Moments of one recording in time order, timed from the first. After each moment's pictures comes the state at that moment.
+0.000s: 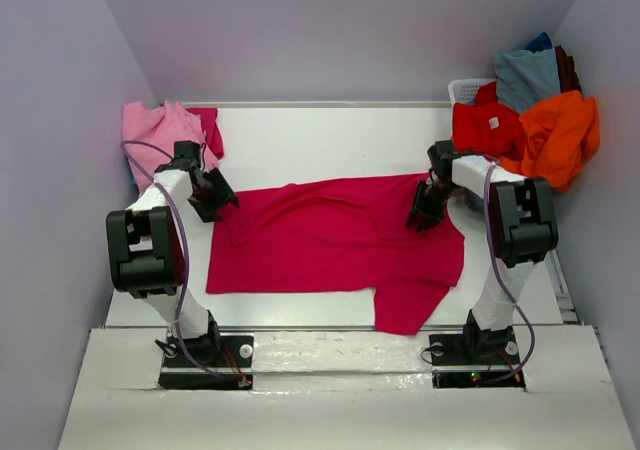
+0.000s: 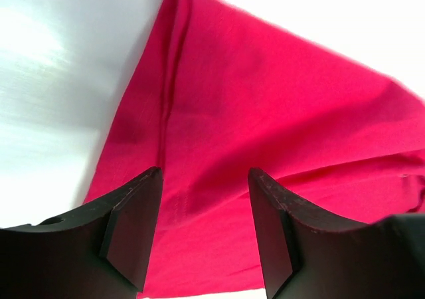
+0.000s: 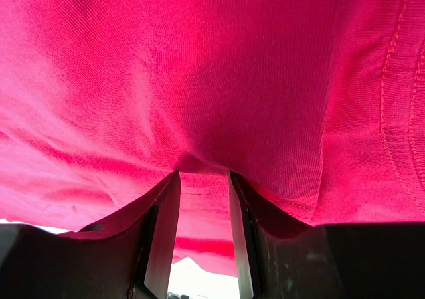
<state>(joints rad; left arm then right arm) 0.08 1.67 1.09 -0.61 0.18 -0.53 0.12 1.92 1.28 -0.83 -0.22 0.50</state>
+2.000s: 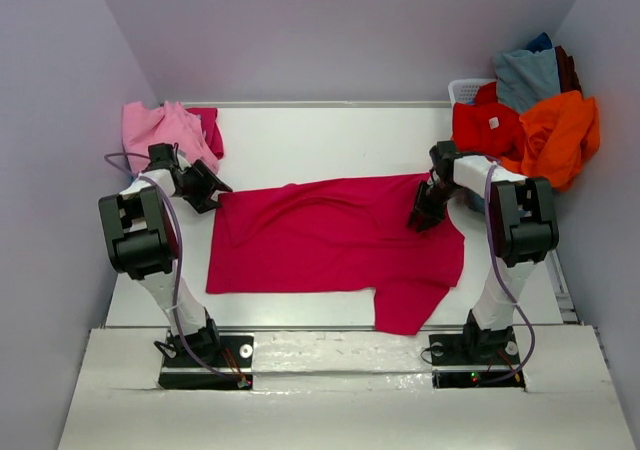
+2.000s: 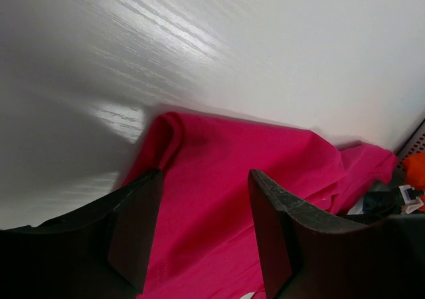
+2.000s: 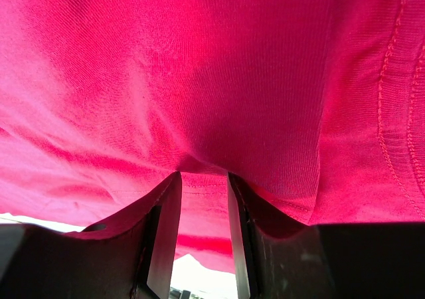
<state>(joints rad) 0.26 1.85 1.15 -0.38 0.50 -0.58 0.11 1.92 1.28 -0.83 -0.24 0.49</state>
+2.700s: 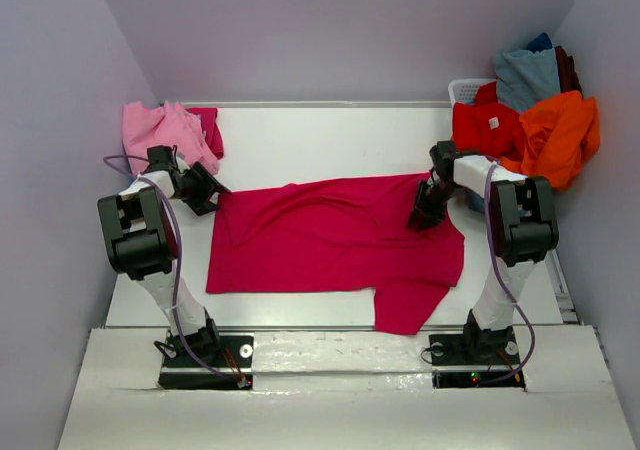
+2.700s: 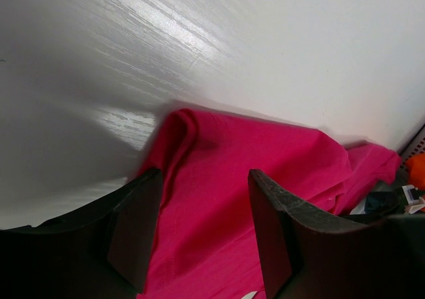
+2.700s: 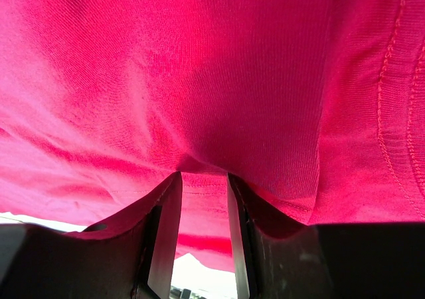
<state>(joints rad) 0.27 1.85 1.13 -0.38 0.50 -0.57 0.11 1.93 1.28 -0.83 -0.24 0.49</state>
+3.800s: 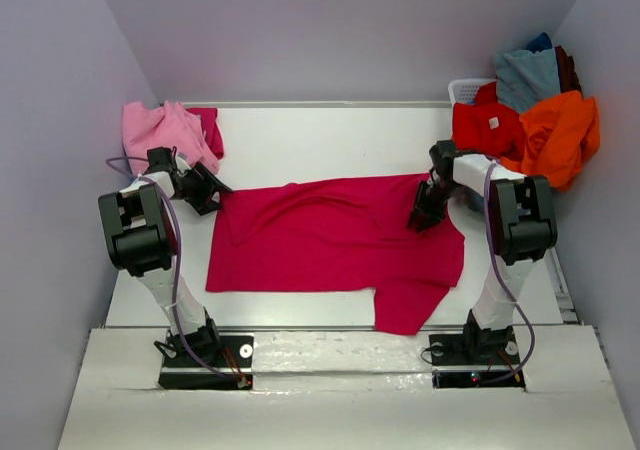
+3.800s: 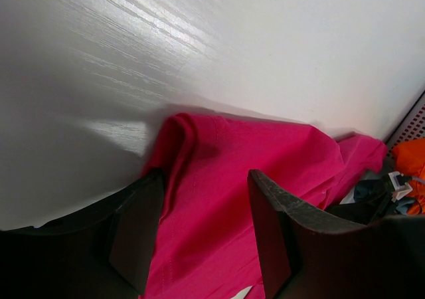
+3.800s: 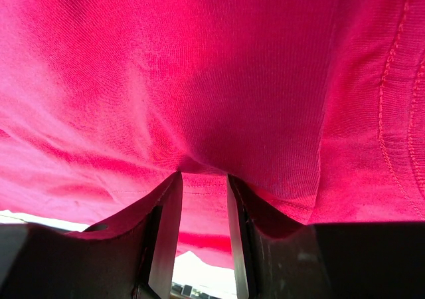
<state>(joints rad) 0.27 1.89 1.13 -0.34 0.57 -0.57 0.11 1.94 1.30 -0.84 -0.25 0.49</state>
